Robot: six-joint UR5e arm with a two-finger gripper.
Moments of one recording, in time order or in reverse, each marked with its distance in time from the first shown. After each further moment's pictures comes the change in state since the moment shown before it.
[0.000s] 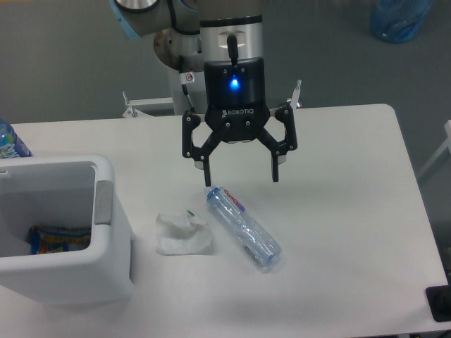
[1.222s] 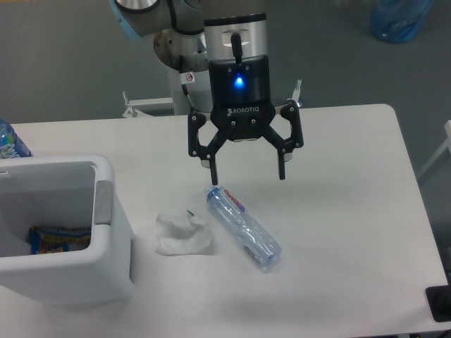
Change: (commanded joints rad) arm 0.008 0.005 -0.003 -0.003 0.046 0.060
